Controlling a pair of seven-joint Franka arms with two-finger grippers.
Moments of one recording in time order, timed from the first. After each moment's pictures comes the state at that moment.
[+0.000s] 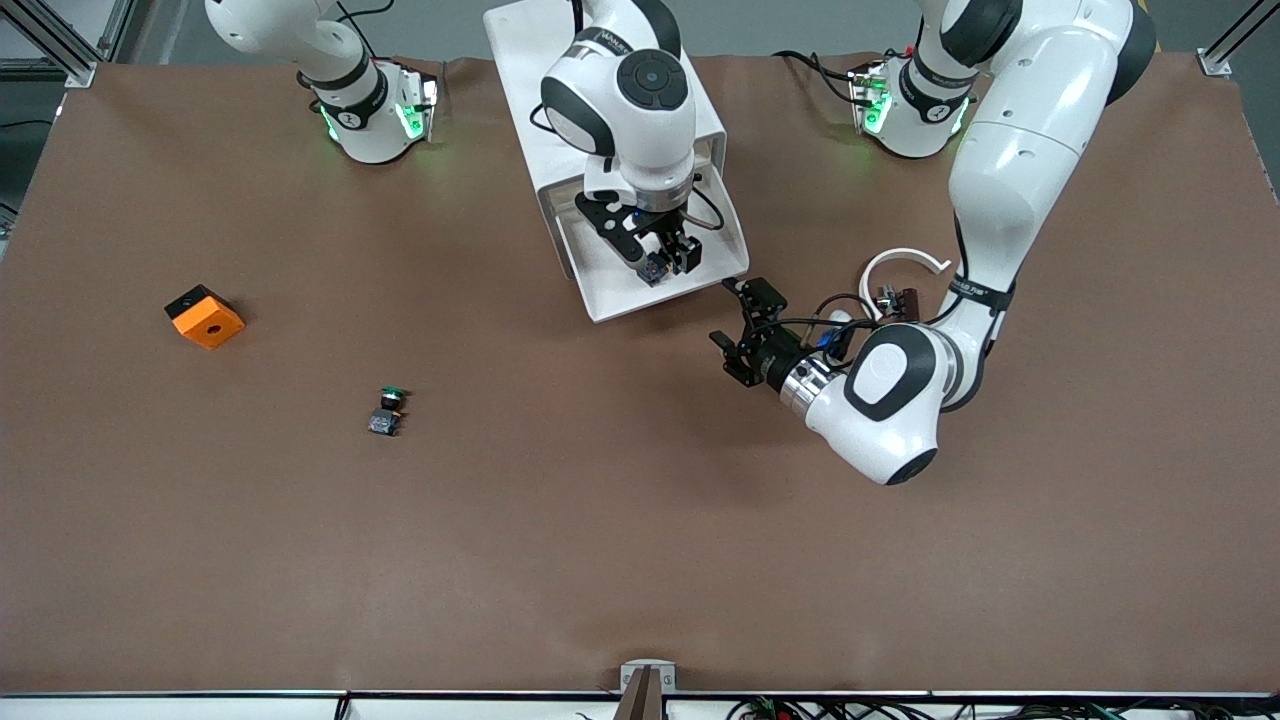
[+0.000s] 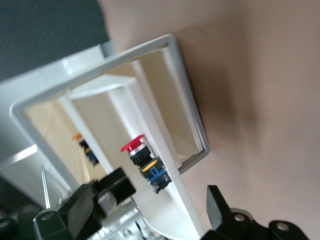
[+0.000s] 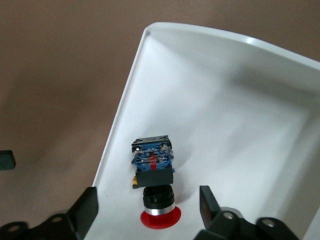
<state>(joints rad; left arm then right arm) -0.20 0.83 -0.22 -1.31 -0.76 1.42 -1.87 0.97 0.43 -0.03 -1.63 0.05 2.09 1.80</state>
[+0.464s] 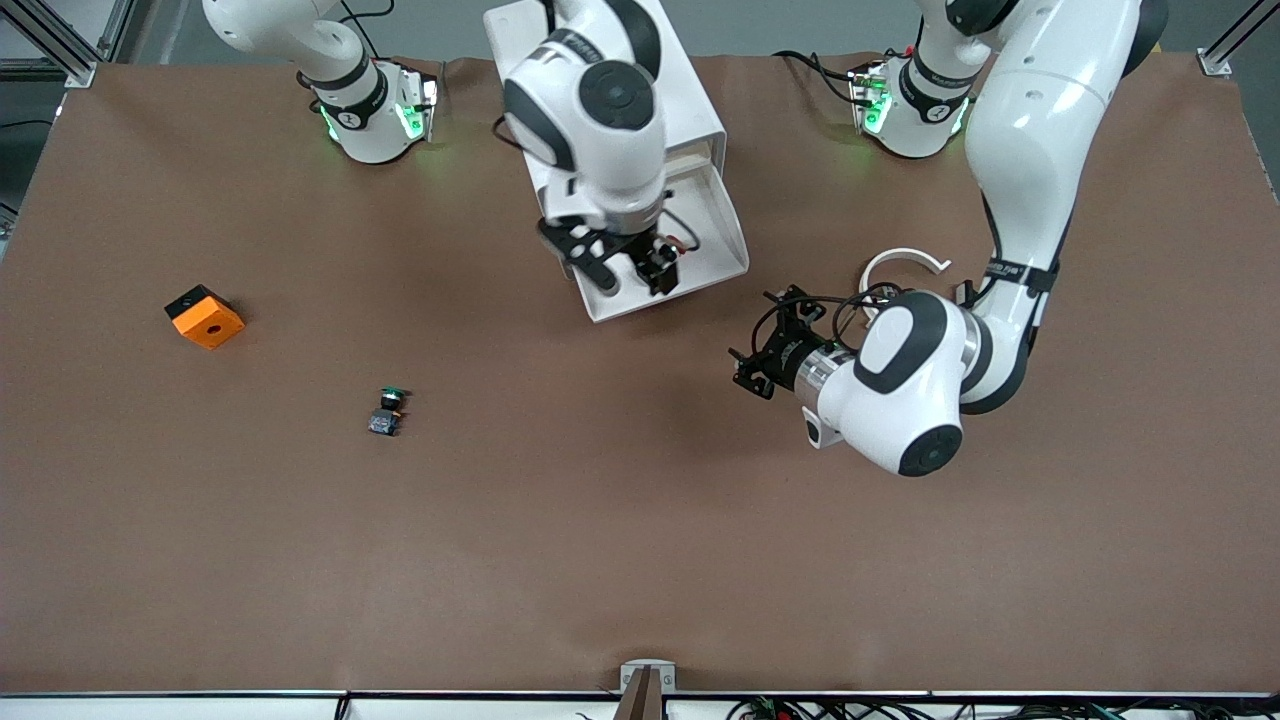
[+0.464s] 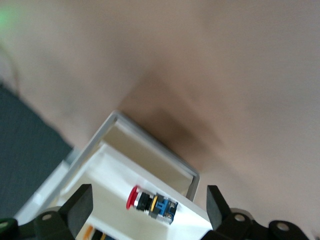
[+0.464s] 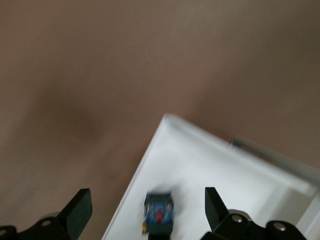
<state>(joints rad) -0.22 0.72 -0.24 -1.26 -0.43 1.50 -1.40 0.81 0.41 -0.05 -1.50 0.05 1.87 1.47</state>
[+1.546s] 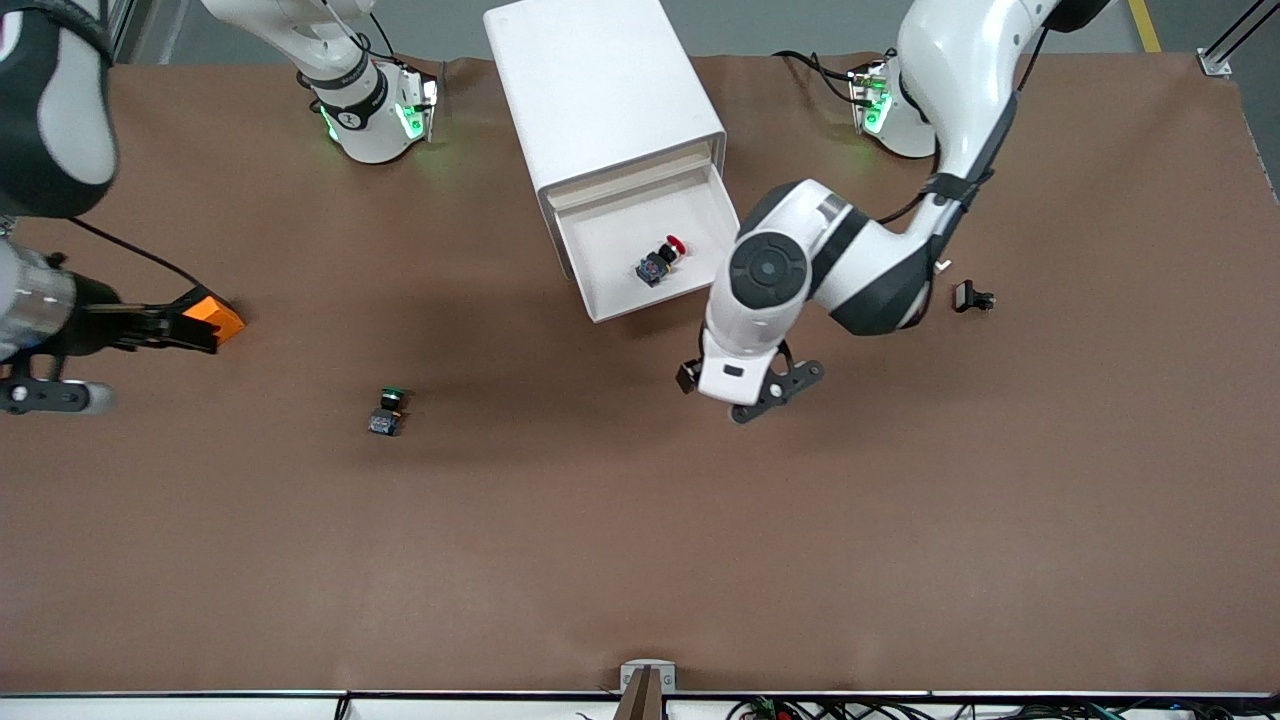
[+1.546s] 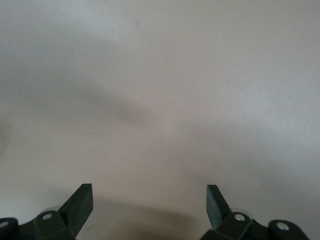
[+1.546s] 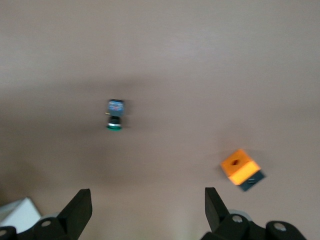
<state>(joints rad) -0.40 0.58 -0.32 -1.50 0.14 2.00 -1.22 0.02 0.26 -0.07 -1.39 -0.01 1.49 -0.02</state>
